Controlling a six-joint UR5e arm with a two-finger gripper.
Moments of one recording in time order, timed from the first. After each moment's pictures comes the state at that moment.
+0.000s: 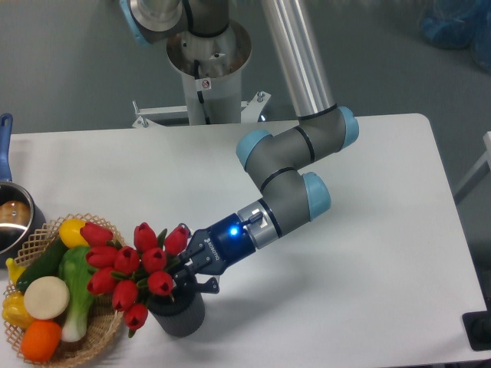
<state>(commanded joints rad) 2.49 -2.17 -1.71 -0.76 0.11 1.41</state>
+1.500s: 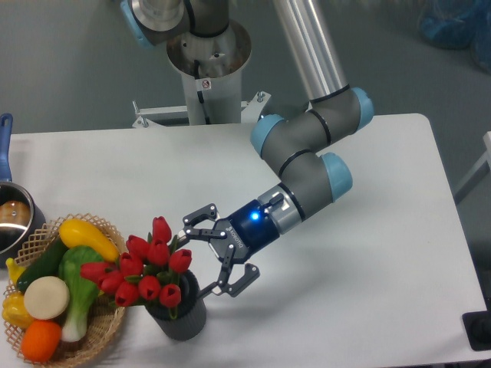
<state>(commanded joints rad) 2.58 -2.06 -1.71 -0.76 0.29 1.45</state>
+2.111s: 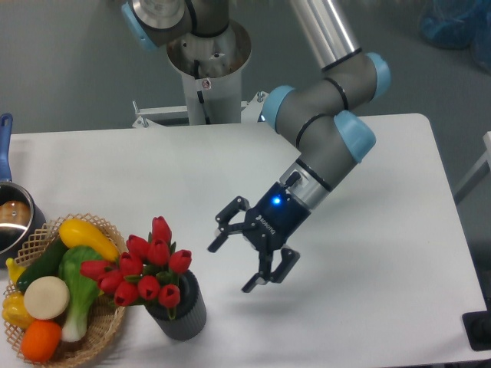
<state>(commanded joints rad) 2.63 -1.91 -1.70 -0.76 0.80 1.44</state>
